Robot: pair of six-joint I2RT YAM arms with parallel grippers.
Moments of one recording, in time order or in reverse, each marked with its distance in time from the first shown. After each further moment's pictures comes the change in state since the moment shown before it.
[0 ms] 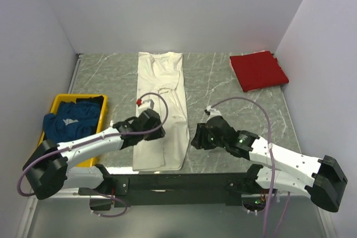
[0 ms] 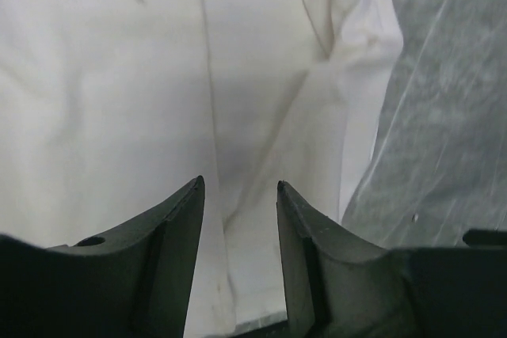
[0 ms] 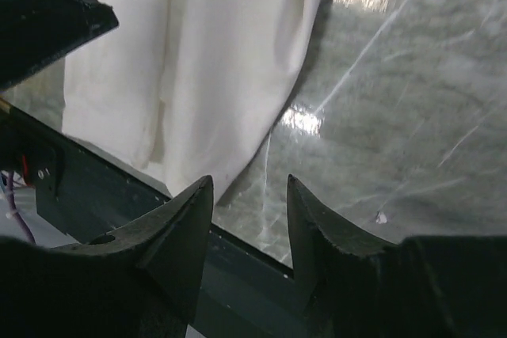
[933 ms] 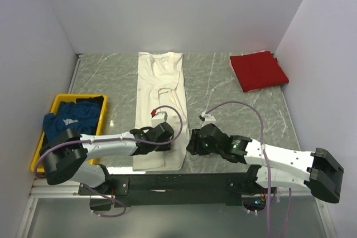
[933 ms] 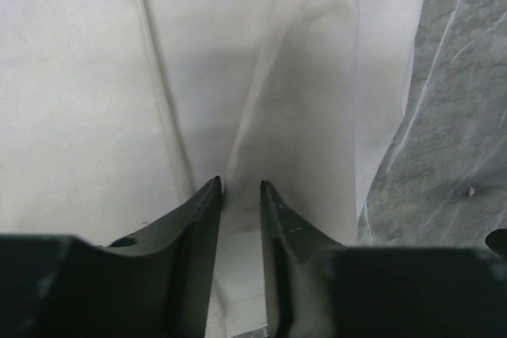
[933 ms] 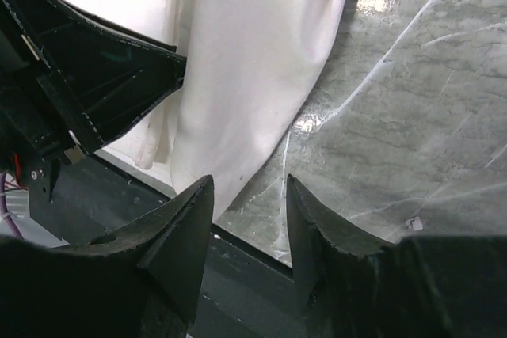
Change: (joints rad) left arm -0.230 0.164 -0.039 0.091 -0.069 -0.056; right arm 0.156 0.047 -0.059 0.089 0.102 0.105
